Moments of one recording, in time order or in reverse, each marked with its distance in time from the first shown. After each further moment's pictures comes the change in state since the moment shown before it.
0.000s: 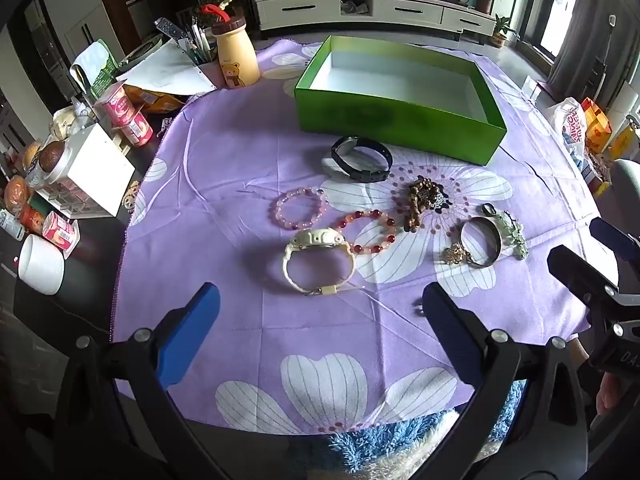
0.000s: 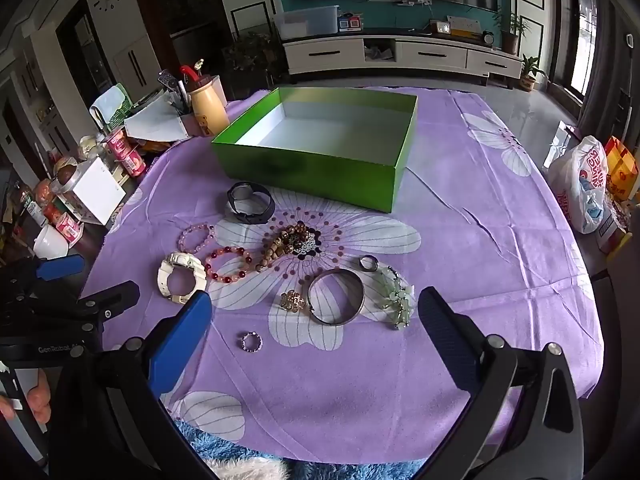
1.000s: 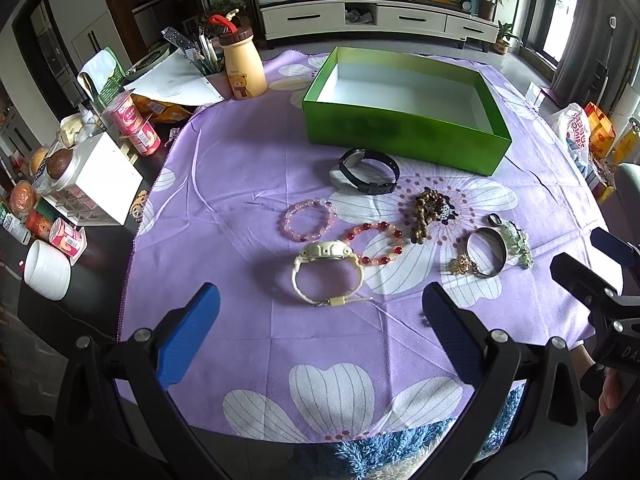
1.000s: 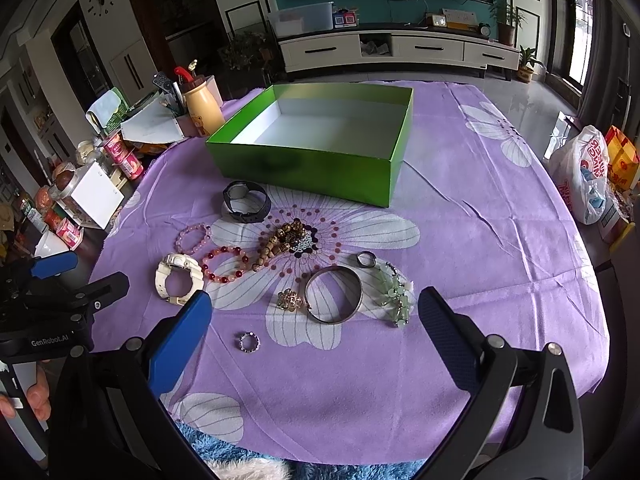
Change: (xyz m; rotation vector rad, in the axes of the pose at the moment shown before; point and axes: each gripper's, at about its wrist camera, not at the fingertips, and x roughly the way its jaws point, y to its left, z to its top) left arm -0.002 0.003 0.003 -0.004 -0.032 0.014; right arm 0.004 -0.007 -0.001 0.032 0.013 0.014
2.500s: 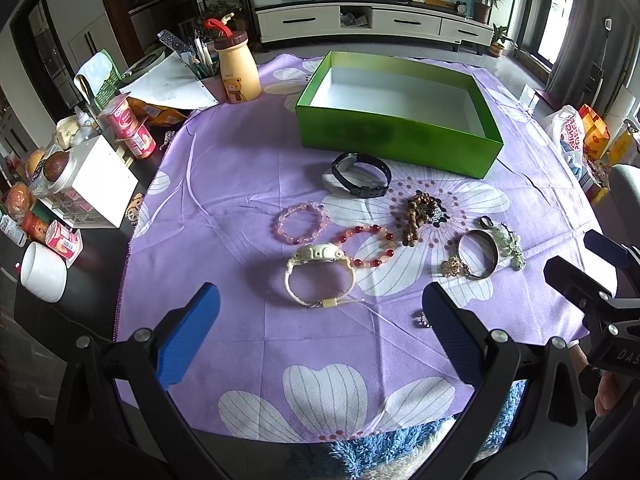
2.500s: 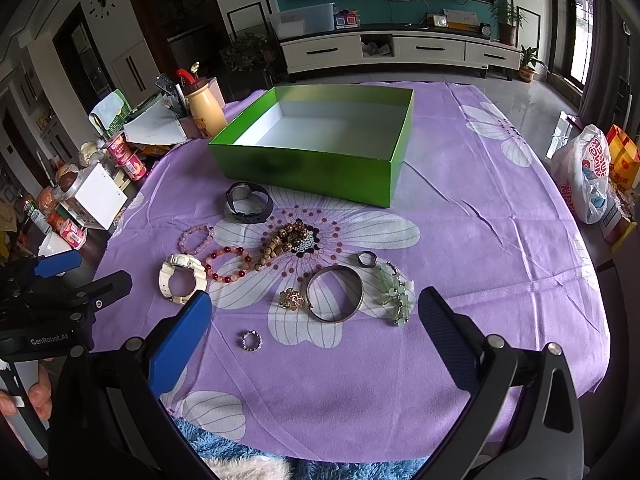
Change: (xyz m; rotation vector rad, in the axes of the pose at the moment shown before) left arm -0.006 -0.003 0.000 0.003 -0.012 -0.020; right arm -0.004 0.000 0.001 -0.006 -0.001 0.011
